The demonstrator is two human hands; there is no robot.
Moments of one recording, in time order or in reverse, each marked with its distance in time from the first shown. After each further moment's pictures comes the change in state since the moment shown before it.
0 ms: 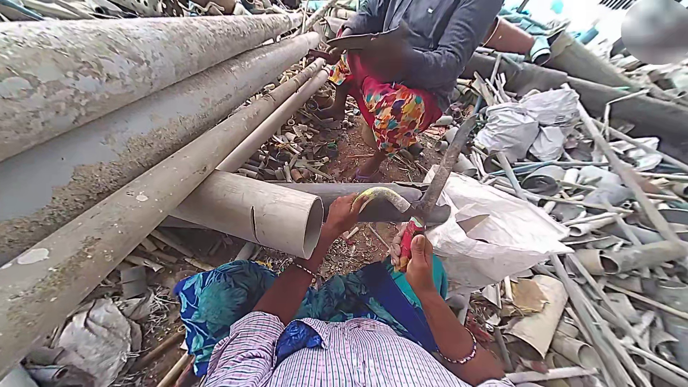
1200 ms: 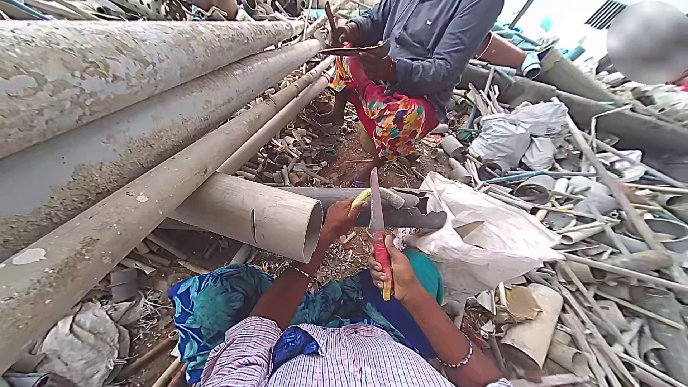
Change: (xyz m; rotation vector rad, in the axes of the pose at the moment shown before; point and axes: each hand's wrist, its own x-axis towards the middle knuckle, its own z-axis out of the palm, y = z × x) left_hand 0.005 -0.004 -0.003 -0.022 -0.046 0.001; right_hand -0.003 -0.015 0.021 0.402 0.100 0.640
